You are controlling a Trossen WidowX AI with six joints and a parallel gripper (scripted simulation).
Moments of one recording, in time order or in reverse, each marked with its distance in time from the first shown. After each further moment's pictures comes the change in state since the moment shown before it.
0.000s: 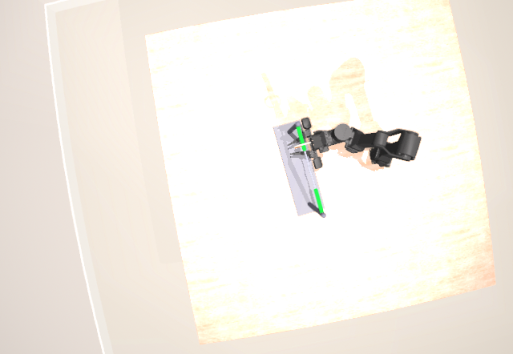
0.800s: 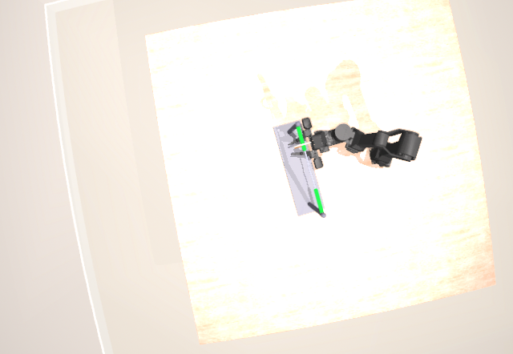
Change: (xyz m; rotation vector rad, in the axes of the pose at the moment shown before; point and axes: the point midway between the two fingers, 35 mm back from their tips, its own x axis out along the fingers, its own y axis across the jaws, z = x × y) arm -0.002 0.001 0.000 0.000 0.001 0.000
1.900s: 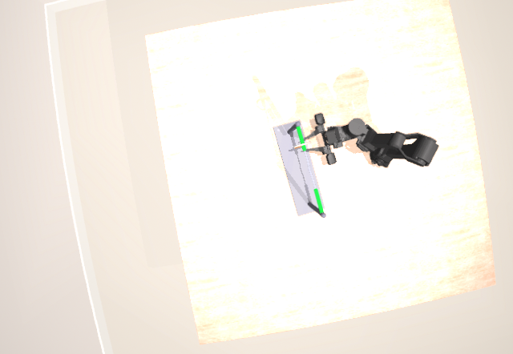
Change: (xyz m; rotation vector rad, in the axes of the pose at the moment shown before) arm -0.048 -0.002 0.001 0.000 0.006 -0.001
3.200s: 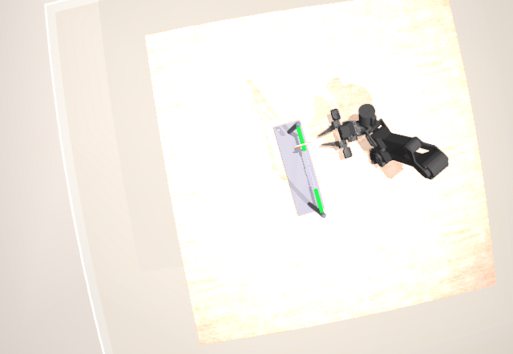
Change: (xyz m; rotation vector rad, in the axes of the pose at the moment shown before) arm -0.069 -0.002 -0.046 0.044 0.123 0.017
